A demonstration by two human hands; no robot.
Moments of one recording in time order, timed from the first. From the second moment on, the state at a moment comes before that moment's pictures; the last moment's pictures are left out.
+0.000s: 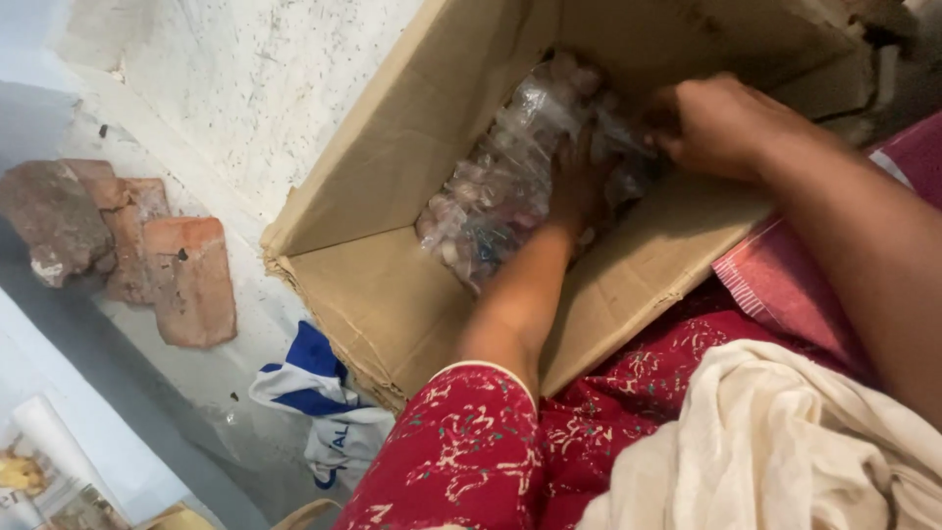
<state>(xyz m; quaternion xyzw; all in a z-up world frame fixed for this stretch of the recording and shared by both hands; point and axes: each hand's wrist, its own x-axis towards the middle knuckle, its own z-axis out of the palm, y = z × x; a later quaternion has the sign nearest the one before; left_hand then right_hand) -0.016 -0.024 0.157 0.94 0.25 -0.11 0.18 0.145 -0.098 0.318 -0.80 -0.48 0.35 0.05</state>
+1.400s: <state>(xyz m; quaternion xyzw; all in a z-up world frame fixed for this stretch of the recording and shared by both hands) 0.041 -0.034 0.400 0.63 0.14 0.36 0.67 0.140 -0.141 0.508 -0.69 -0.56 0.13 0.43</state>
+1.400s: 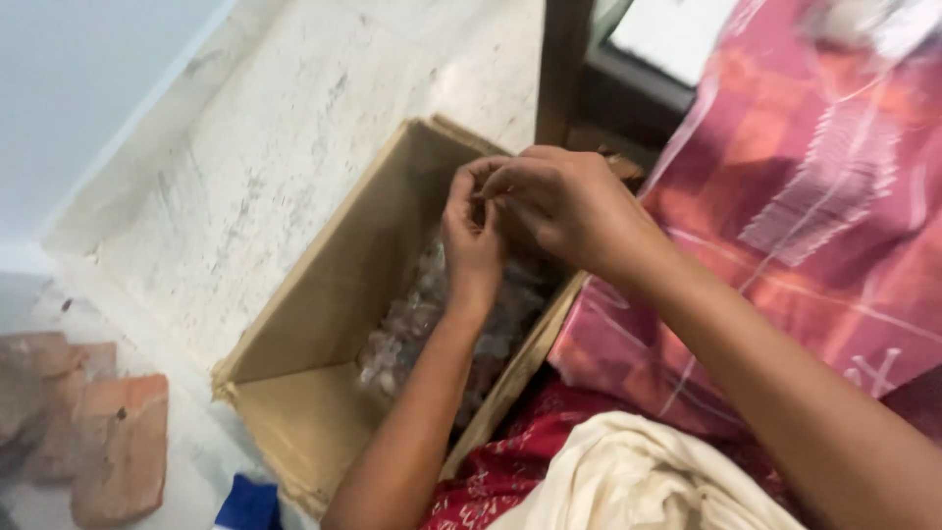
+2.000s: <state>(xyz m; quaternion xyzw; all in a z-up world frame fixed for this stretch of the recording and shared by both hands) 0.262 -0.158 0.551 0.88 0.04 0.21 0.42 0.283 -0.345 0.591 -0.84 -0.34 -0.10 0.40</state>
